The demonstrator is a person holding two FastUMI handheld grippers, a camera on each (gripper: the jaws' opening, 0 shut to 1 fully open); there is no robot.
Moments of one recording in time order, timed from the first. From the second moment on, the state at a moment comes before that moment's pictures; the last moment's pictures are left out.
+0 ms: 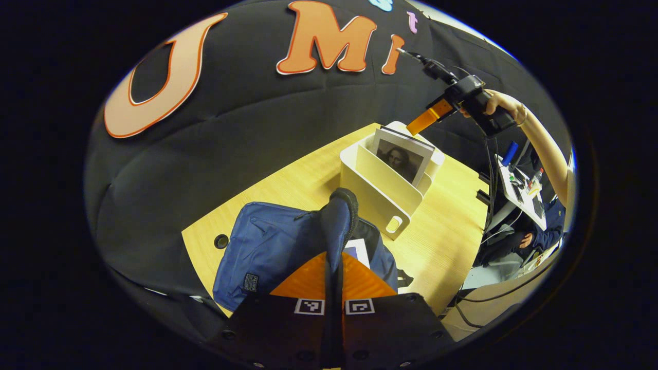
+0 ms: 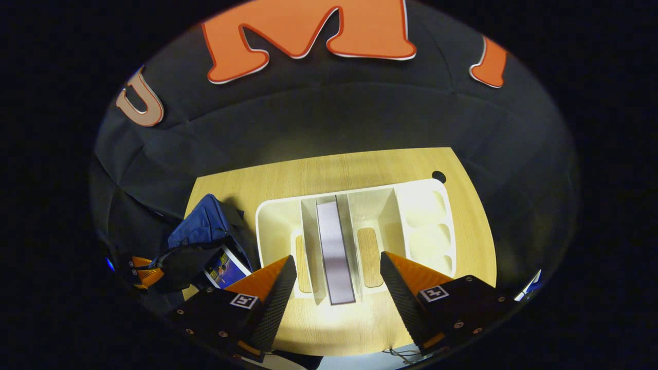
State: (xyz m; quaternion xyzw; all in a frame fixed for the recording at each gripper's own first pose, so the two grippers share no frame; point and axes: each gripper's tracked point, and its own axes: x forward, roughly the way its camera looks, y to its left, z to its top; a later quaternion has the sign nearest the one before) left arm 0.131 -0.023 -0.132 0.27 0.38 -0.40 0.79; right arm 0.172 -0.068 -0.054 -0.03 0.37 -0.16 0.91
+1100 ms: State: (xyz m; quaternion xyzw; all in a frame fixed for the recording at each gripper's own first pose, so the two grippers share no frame) left arm 0.139 -0.019 -0.136 0.26 0.39 -0.39 0.79; right arm 0.178 -0.071 -0.086 -0.03 0.41 -0.17 0.89
